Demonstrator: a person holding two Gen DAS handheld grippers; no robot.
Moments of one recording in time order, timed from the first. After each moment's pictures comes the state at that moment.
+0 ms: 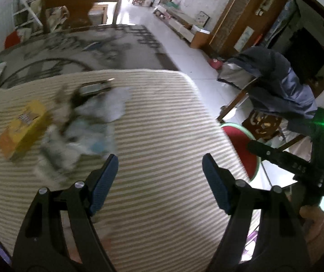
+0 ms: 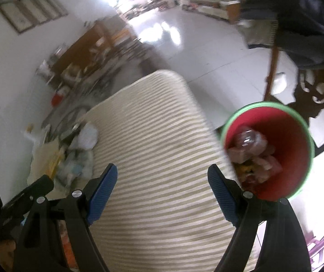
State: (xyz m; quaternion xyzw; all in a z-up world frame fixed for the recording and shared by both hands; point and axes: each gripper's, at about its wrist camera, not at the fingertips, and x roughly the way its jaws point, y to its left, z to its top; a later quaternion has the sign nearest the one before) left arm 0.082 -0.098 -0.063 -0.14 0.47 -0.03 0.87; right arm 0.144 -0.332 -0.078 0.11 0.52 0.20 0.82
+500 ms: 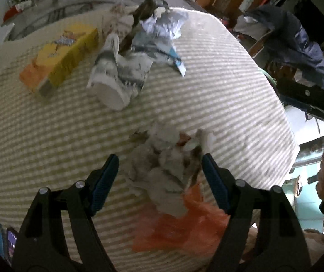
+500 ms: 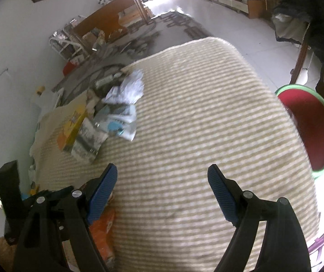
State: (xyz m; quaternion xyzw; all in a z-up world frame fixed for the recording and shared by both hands) left arm 0.017 -0.018 -0.142 -0.11 0.57 -0.06 0.81; right arm 0.076 -0.232 -0.091 0.08 0.55 0.23 0.80
